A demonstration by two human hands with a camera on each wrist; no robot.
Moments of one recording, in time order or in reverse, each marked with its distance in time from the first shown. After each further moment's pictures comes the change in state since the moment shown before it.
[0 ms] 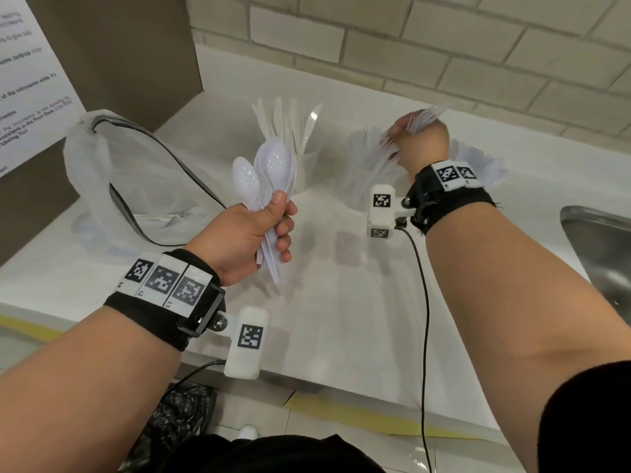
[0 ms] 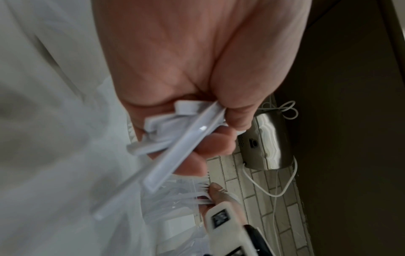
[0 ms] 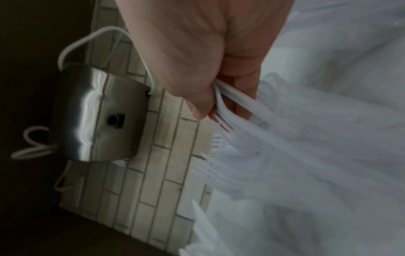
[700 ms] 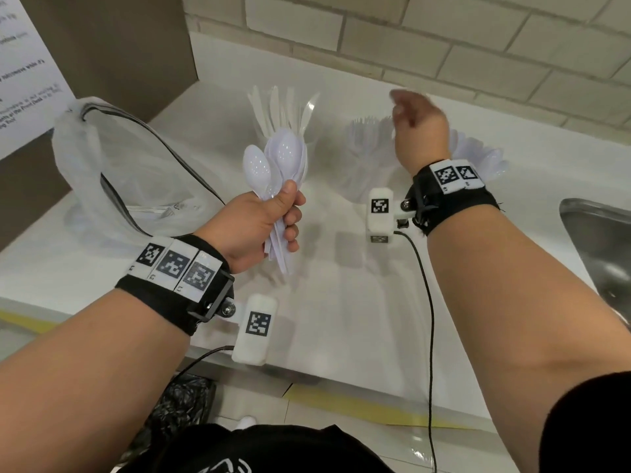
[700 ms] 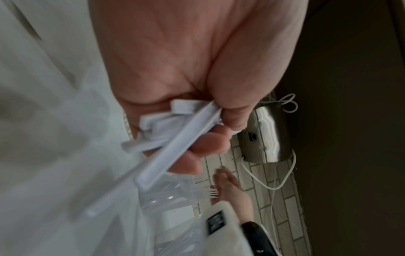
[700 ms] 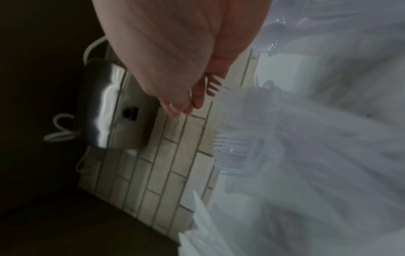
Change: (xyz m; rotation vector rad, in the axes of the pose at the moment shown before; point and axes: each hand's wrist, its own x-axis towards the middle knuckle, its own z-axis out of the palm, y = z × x) left_hand 0.011 -0.002 0.013 0.035 0.029 -0.037; right_hand -0.007 0.010 -0.004 -0.163 -0.015 -0.355
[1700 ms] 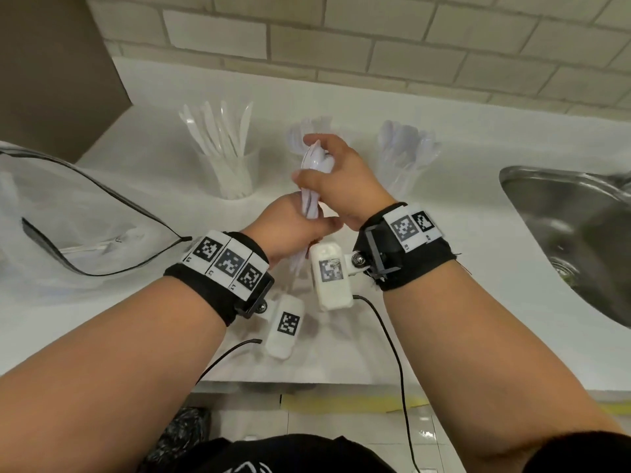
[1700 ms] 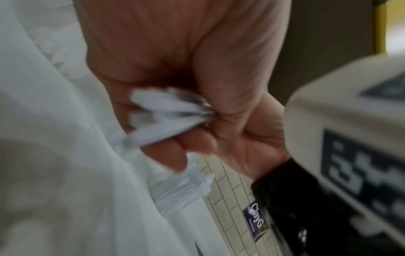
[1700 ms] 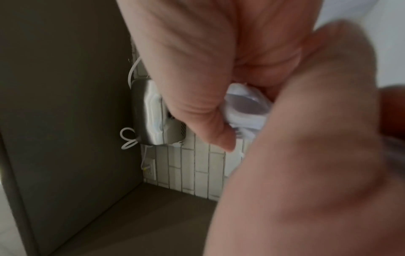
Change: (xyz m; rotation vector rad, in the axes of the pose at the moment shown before) left_hand 0.040 -0.014 0.084 0.686 -0.057 0.080; right_hand -0.088 -0.052 -0.013 0.316 -0.255 0.318
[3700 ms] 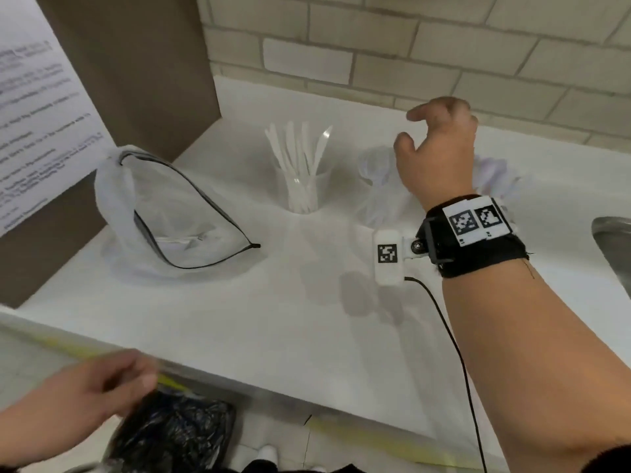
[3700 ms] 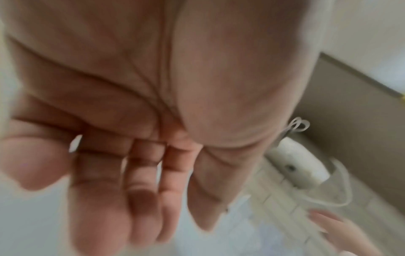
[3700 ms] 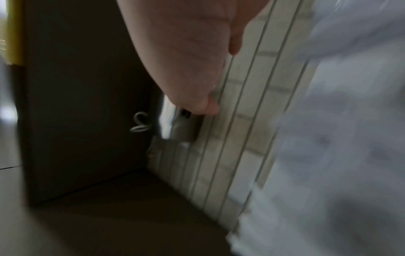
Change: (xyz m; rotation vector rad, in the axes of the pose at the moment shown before) left_hand -0.247 -0.130 -0.161 0.453 0.096 -0.469; right_hand 0.062 -0.016 -0.015 -0.572 0.449 -0.476
